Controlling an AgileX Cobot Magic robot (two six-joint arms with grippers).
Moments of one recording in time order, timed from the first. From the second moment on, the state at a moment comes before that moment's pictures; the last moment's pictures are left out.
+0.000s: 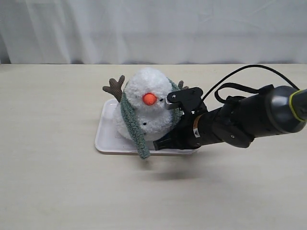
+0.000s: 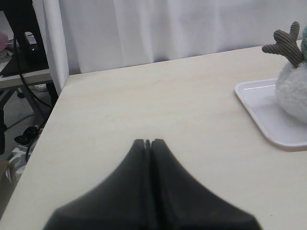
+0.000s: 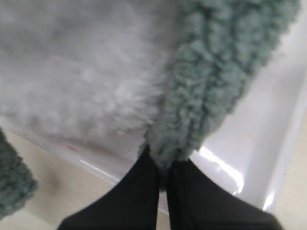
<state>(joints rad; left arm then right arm) 0.00 0.00 0.00 -0.14 0.33 0.29 0.53 1.90 -0.92 -0.48 0.05 0.62</state>
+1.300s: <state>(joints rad) 0.00 0.00 0.00 -0.14 0.33 0.29 0.68 1.81 -0.92 -0.40 0.19 0.61</state>
